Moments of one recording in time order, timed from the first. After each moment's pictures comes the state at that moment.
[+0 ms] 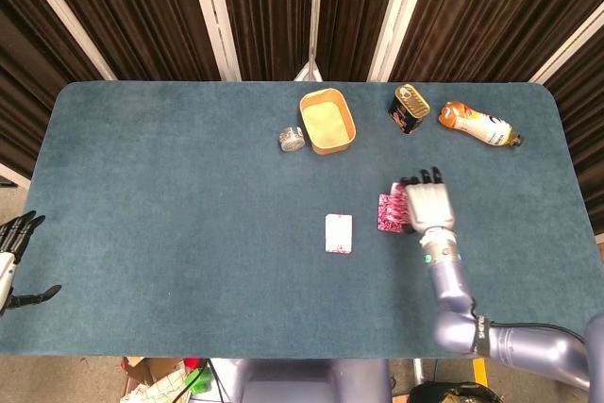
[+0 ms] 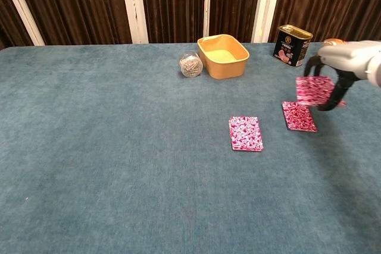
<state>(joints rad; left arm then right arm) -0.09 -1.02 -0.01 -1.64 1.45 1.39 -0.14 0.80 -1.46 0.17 -1.58 -0.53 1.15 -0.78</state>
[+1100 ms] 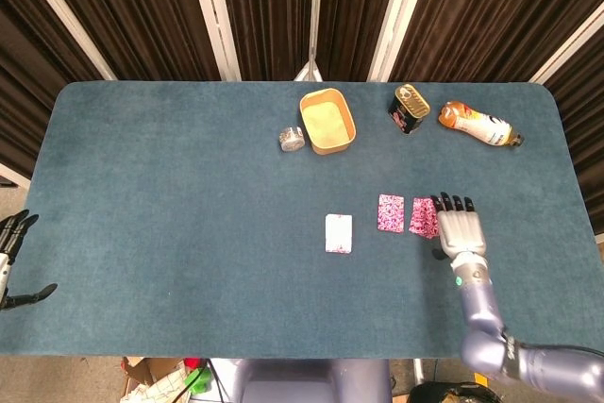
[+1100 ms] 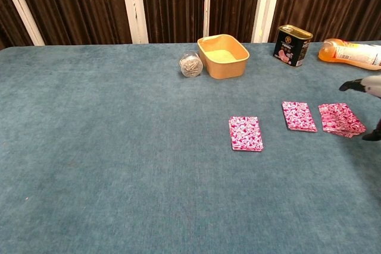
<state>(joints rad) -0.07 -1.04 -0.02 -1.62 1.46 1.43 -0.13 0.68 -1.36 0.07 -1.68 -0.58 1.17 -0.72</state>
